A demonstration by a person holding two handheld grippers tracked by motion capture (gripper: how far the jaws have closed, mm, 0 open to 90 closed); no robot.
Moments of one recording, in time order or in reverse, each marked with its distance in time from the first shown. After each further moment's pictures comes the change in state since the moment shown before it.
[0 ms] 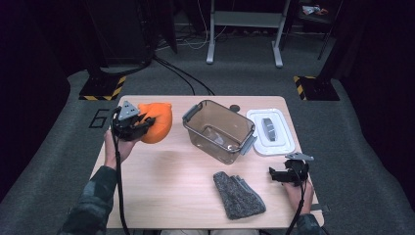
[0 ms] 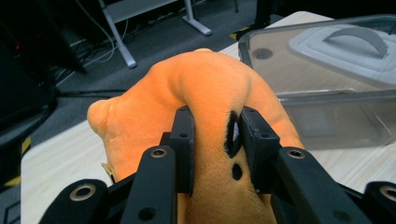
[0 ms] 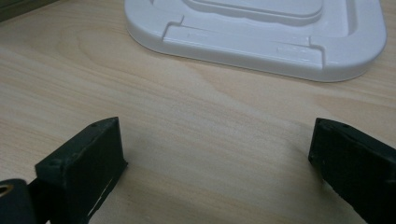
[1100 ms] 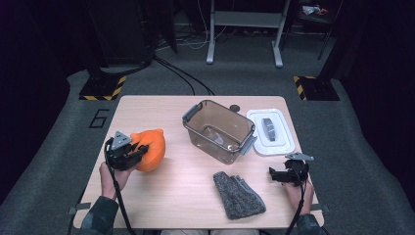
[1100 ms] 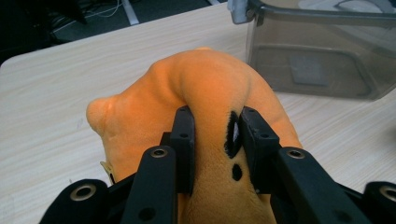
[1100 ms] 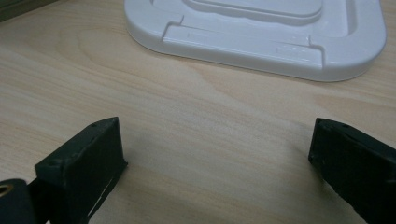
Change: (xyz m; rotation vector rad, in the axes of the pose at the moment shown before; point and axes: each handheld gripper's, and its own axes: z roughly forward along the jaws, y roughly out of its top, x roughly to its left) left arm -0.028 -0.076 -0.025 0.070 0.028 -0.184; right arm 0.000 0.000 0.000 -0.001 -0.001 0.002
